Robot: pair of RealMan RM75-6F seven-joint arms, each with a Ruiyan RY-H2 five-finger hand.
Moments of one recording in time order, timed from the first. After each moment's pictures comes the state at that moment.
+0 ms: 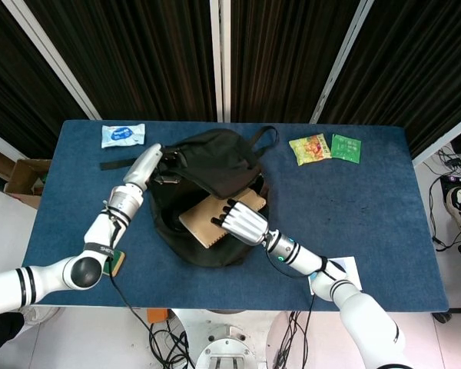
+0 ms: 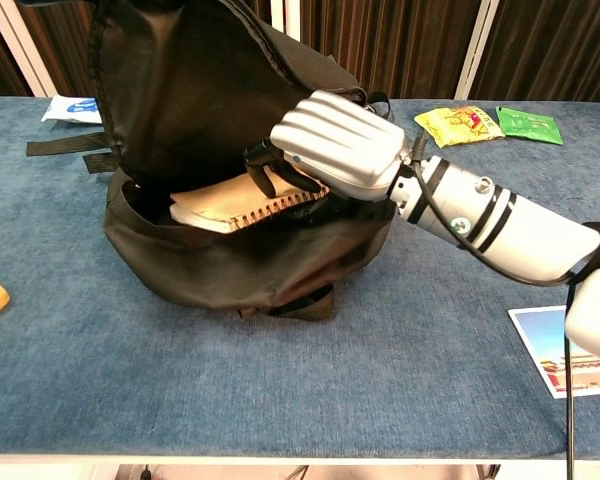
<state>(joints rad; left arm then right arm) -0.86 -1.24 -0.45 -1.79 0.60 0.82 -0.08 0.92 -2.16 0.02 -0.30 -1.82 1.42 0.32</state>
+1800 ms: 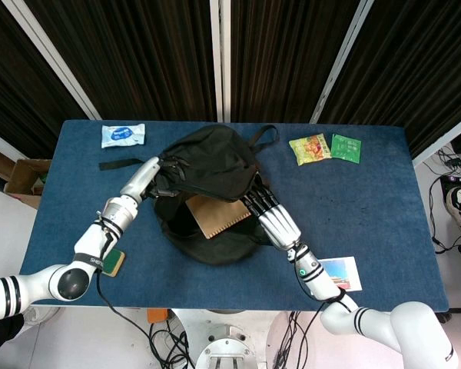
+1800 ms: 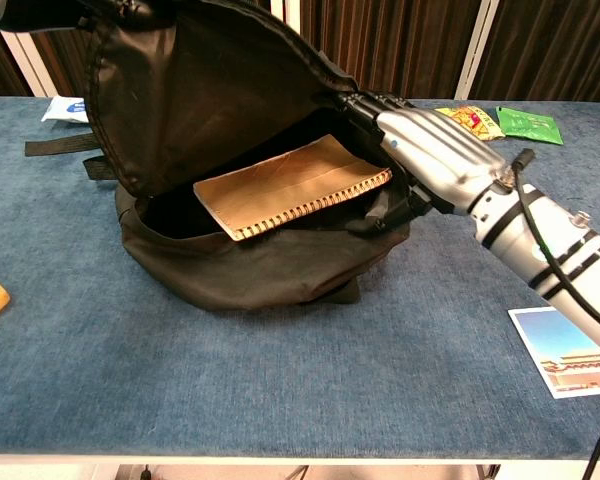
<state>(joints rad) -0.82 -1.18 -0.39 -1.84 0.71 0.78 -0.24 0.68 -1.92 0.05 -0.95 -1.60 1.35 0.12</state>
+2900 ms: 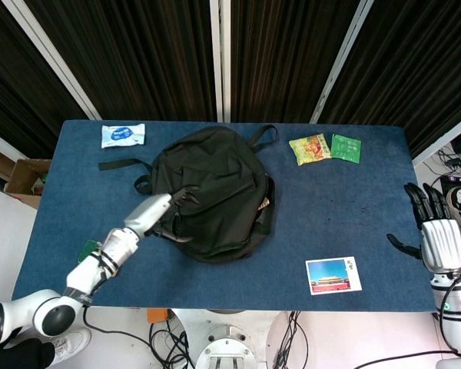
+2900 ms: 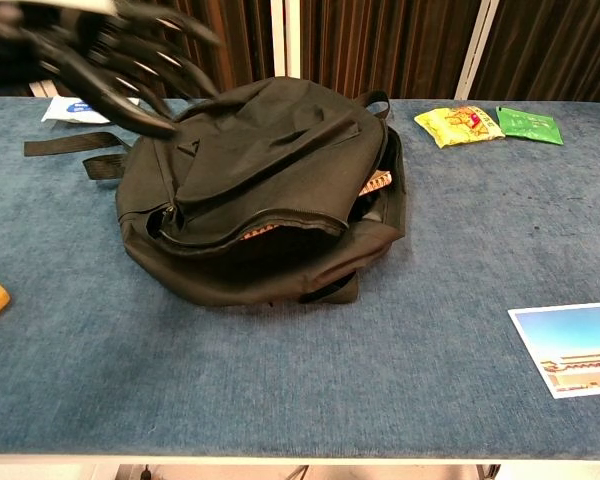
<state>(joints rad) -0.70 -1.13 -0.25 -1.99 1.05 0.83 -0.20 0.25 -1.26 0.02 -1.31 -1.47 1.62 0.20</state>
